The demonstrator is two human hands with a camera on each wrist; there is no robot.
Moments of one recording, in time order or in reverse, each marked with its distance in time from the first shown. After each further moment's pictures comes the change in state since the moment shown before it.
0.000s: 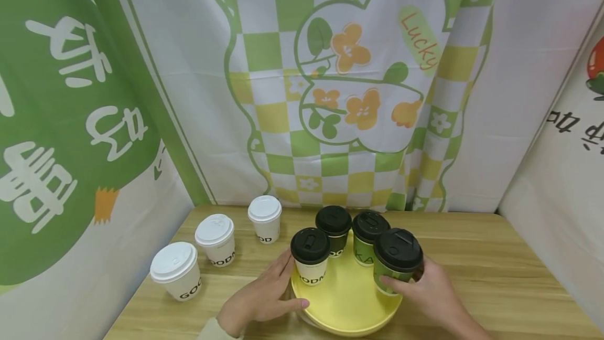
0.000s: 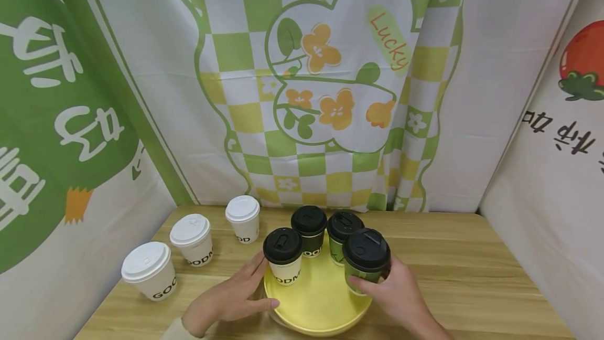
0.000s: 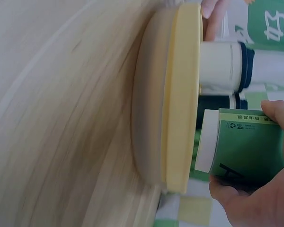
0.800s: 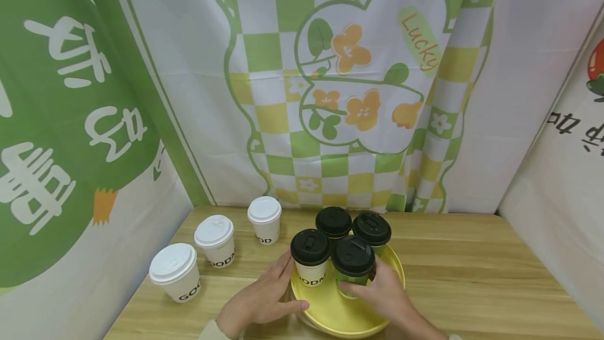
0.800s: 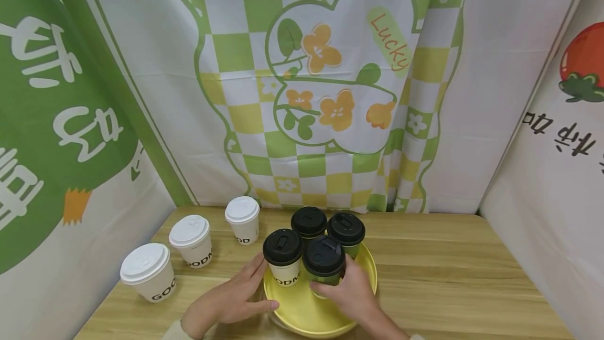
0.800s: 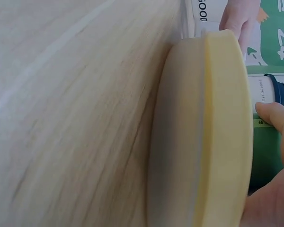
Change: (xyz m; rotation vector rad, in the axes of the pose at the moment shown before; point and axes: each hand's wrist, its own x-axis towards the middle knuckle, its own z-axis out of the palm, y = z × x) left_hand -0.001 0.001 0.000 -0.026 0.007 -0.017; right_hand 0.019 -0.007 0.083 0.166 -0.074 -0.050
